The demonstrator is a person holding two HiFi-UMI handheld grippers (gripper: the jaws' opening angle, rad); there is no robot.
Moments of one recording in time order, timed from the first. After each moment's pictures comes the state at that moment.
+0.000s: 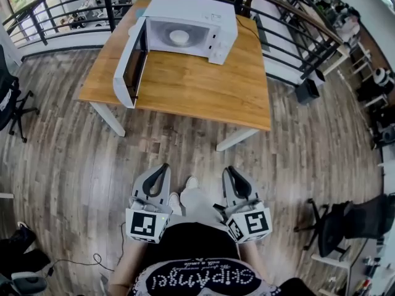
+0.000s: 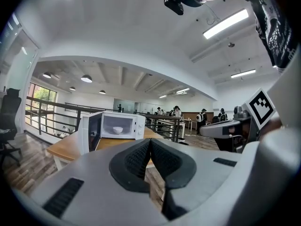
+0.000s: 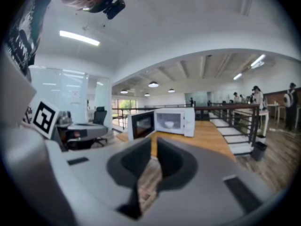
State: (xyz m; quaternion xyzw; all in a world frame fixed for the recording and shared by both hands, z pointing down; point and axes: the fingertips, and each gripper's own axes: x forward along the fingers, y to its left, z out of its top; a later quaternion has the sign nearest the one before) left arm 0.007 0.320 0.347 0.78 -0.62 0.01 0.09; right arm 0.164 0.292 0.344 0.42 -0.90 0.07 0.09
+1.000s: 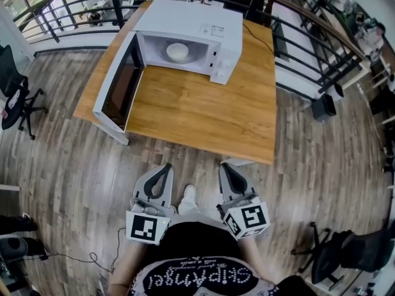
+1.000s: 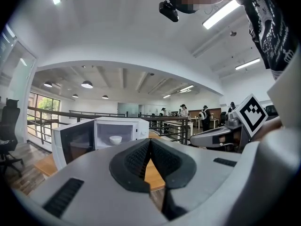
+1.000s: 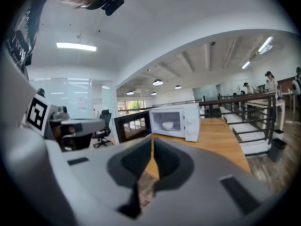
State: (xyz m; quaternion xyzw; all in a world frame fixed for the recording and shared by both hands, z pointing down) left arm 0.044 0.170 0.335 0.76 -0.65 0.03 0.06; right arm 0.174 0.120 0.367 0.36 -0.92 0.10 0.09
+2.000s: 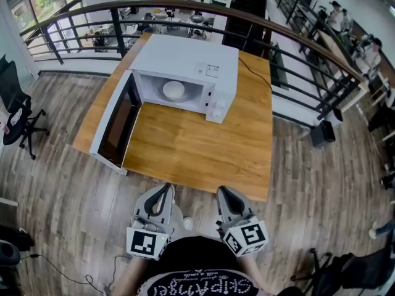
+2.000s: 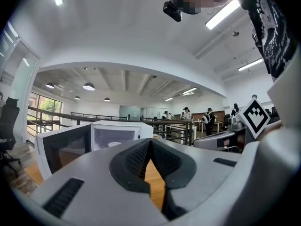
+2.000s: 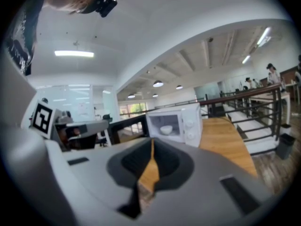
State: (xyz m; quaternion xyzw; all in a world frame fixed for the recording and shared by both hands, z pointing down) left arm 0.037 0.100 0.323 0.75 -0.66 0.01 0.05; right arm 0.172 0.054 0.362 0.34 -0.93 0.13 0.07
